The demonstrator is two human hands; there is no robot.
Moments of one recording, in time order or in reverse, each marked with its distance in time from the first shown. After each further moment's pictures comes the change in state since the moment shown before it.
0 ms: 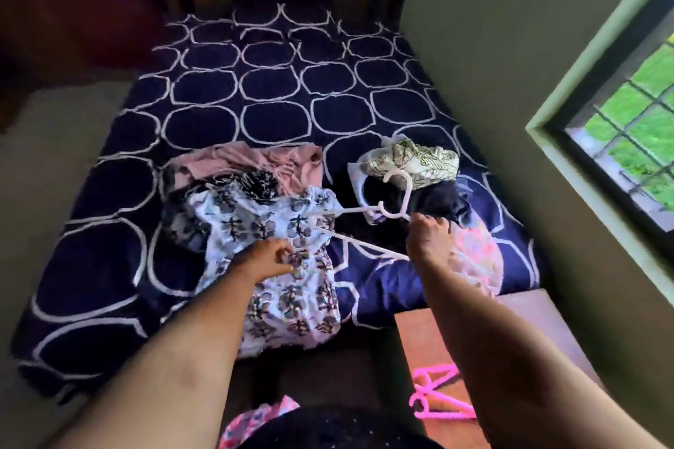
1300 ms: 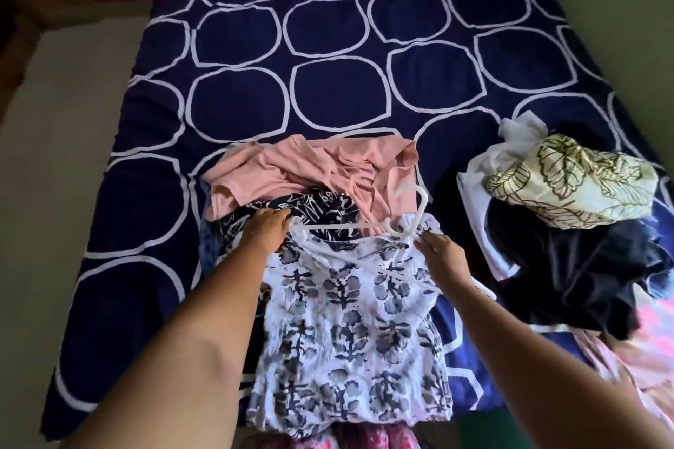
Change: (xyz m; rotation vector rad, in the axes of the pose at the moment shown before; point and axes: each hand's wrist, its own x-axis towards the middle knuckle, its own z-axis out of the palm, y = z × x) left_hand 0.260 -0.245 -0.108 0.312 0.040 -0.254; right_hand 0.163 -0.228 0.192 0.508 -0.342 -0.082
